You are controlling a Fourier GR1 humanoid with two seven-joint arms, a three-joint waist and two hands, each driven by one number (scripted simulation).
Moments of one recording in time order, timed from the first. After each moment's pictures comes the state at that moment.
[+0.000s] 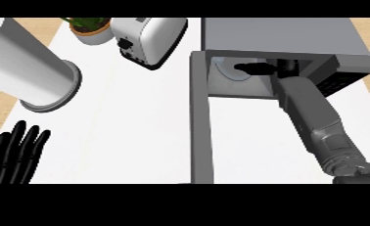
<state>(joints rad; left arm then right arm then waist) 0.45 0.00 -0.01 -2.35 0.05 -0.23 0.05 -0.94 -0.21 -0.28 -0.23 0.14 -0.28 -0.72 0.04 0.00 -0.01</state>
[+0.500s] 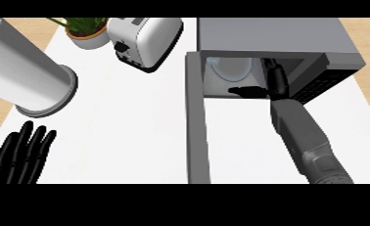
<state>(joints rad) 0.46 0.00 -0.05 -2.32 0.03 -0.20 0.02 -0.78 -0.14 -0.25 -0.30 0.12 -0.20 -0.76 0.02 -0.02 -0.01</state>
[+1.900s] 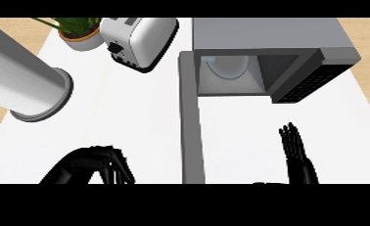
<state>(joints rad) 0.24 0.05 -0.22 -2.13 0.00 -0.34 0.11 0.07 -0.05 -0.13 -0.94 -0.02 0.19 -0.88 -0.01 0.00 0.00</state>
